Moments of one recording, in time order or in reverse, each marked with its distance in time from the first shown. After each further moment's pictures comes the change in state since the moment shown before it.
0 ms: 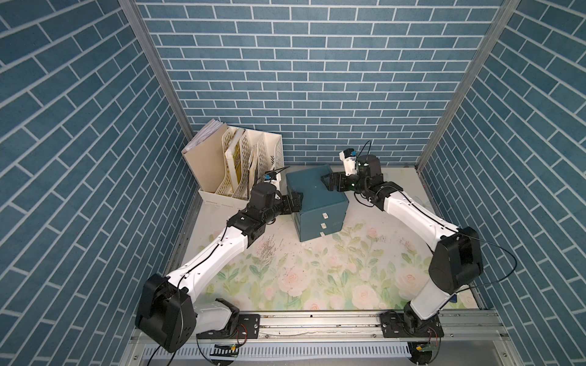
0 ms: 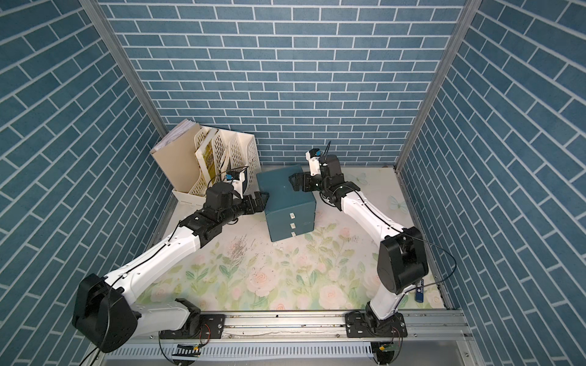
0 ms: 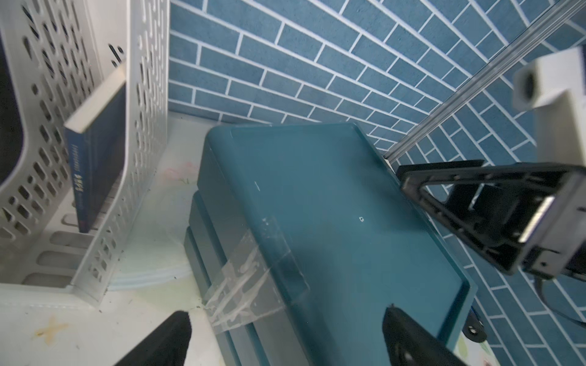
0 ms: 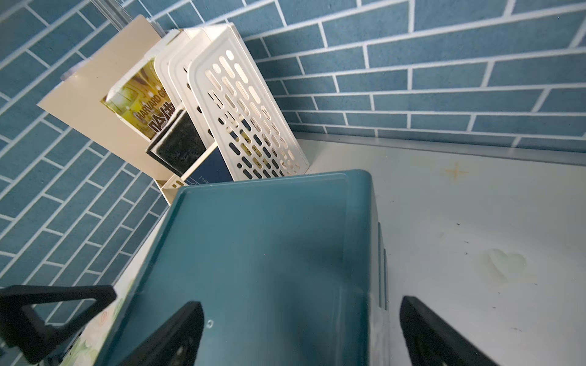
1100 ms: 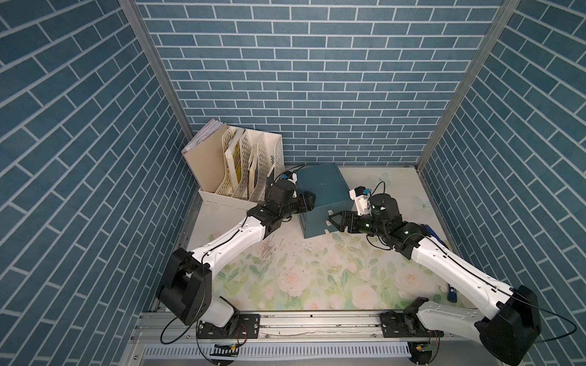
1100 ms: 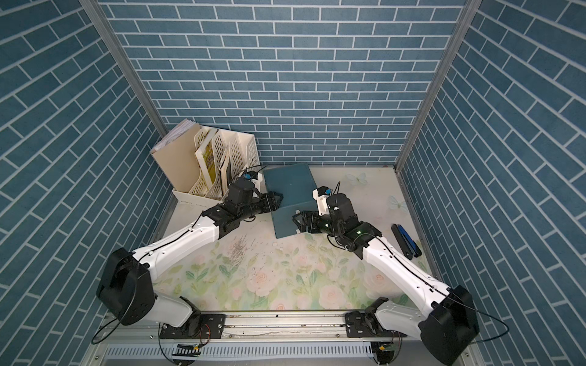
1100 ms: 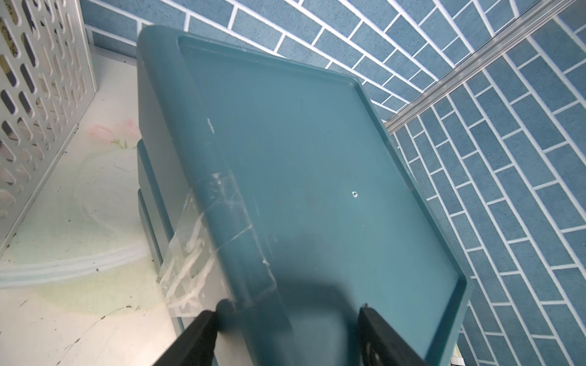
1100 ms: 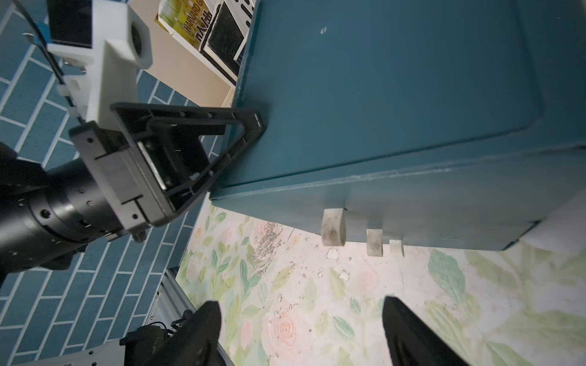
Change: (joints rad) left arm -0.087 0.187 0.107 0.027 0.014 -0.107; right arm 0.149 -0.467 -0.509 -0.044 -0.037 0.317
